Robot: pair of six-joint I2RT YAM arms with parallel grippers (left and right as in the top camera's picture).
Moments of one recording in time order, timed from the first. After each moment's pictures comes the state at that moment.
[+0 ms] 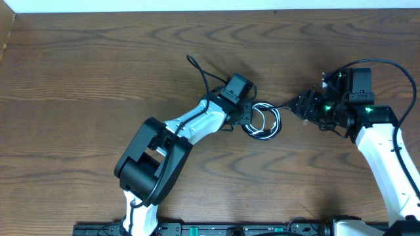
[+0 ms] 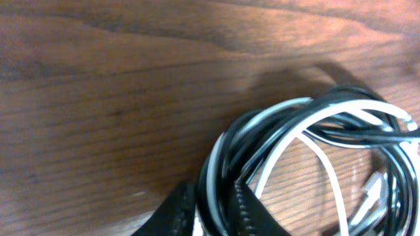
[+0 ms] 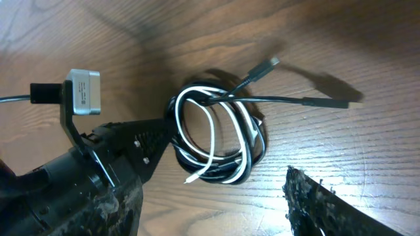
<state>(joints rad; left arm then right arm) -0.64 2.01 1.24 -0.35 0.11 -0.57 0.04 1.38 0.98 -0.67 -0.40 0.50</state>
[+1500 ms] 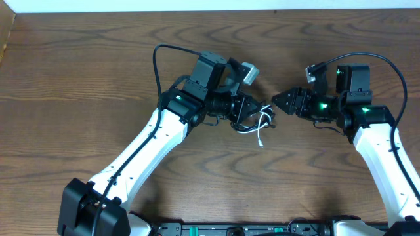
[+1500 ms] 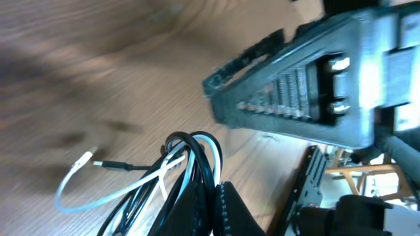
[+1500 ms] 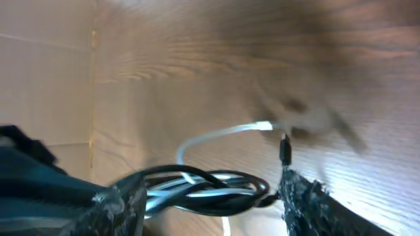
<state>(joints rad) -0.54 1.57 1.23 -0.48 0.68 -0.25 0.06 1.38 0.98 -0.54 -0.74 0.43</state>
